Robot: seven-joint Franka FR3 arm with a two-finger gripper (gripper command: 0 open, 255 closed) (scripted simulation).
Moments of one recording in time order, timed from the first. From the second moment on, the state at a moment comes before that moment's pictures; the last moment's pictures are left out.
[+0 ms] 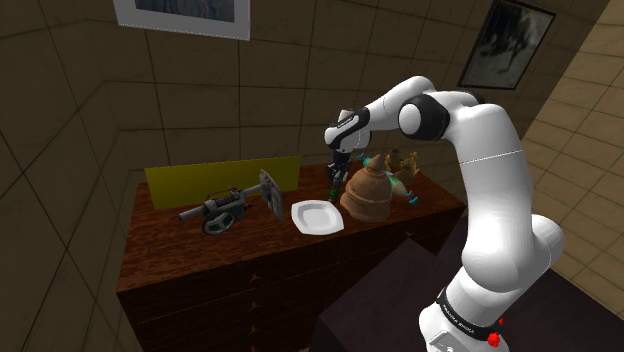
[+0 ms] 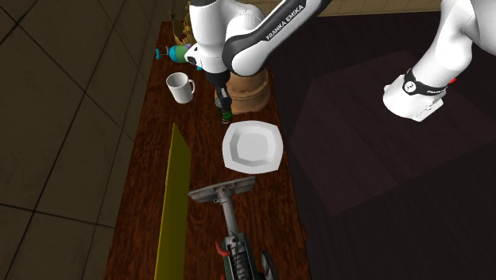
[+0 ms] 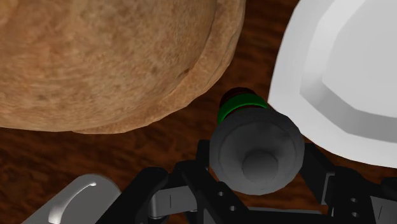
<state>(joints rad) -0.21 0.72 -0.16 -1.62 0.13 2.33 -0.37</state>
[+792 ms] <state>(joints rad) -0.21 0.66 -0.16 -1.62 0.12 2.27 -0.37</state>
